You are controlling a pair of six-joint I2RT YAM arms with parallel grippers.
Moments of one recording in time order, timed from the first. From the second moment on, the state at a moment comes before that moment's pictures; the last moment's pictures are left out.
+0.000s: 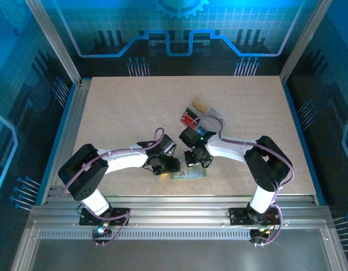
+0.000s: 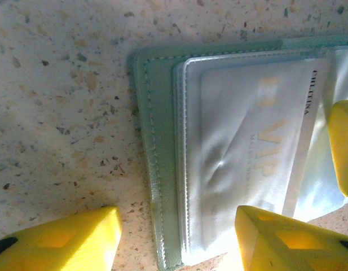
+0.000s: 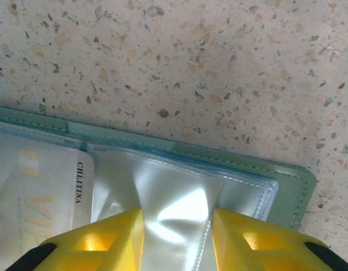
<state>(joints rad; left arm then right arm) -0.76 1.64 0.85 -0.43 0.22 -0.91 0.77 1.75 1.04 -0.67 0.03 0.54</state>
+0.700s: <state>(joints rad) -0.76 1.66 0.86 -0.44 0.21 -0.90 0.77 1.74 1.09 -0.72 0.05 0.52</state>
